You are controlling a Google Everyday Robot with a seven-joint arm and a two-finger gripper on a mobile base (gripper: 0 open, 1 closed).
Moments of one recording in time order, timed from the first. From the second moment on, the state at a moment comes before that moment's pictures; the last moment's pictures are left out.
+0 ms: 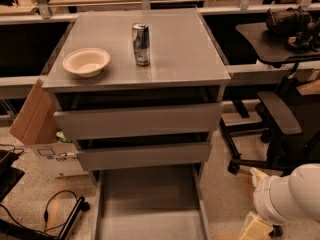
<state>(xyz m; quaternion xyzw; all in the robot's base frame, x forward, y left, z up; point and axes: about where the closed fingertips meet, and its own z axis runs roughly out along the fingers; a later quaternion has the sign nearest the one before) 0.374 -0.239 0.652 -0.54 0.82 -0.01 0.18</state>
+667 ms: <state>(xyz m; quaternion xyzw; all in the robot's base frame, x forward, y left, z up) 0.364 -0.215 0.497 -0.54 0.83 0.05 0.17</state>
